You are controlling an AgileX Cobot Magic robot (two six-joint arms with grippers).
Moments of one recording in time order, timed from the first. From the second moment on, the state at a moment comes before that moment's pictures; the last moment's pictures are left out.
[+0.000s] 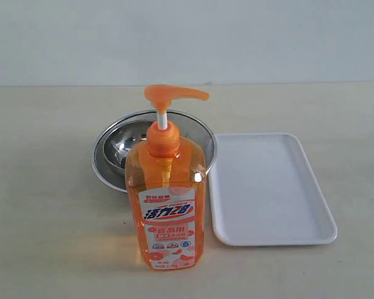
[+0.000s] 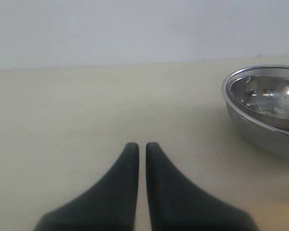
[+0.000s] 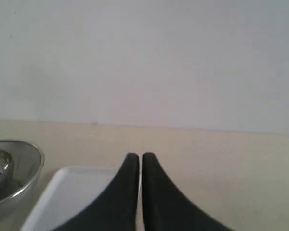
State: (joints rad) left arm -0.02 0.00 0.00 0.02 0.31 0.00; right arm 0.11 0.08 -0.33 0.08 0.40 -0.06
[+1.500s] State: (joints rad) left arm -0.02 0.00 0.00 0.02 0.31 0.00; right arm 0.15 1.08 -0.83 0.90 0.99 -1.33
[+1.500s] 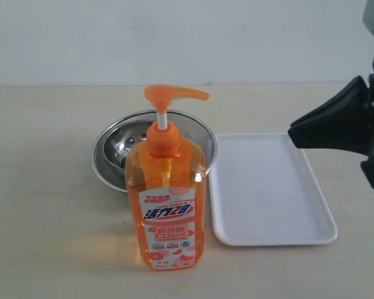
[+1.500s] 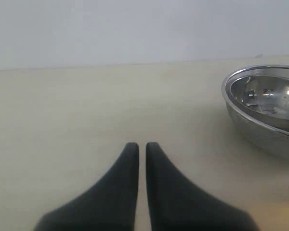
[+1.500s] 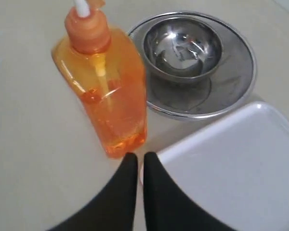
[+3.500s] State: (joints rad) left arm -0.02 0.00 0.00 0.02 0.31 0.00; right arm 0.23 1.17 -0.83 0.97 0.86 -1.32
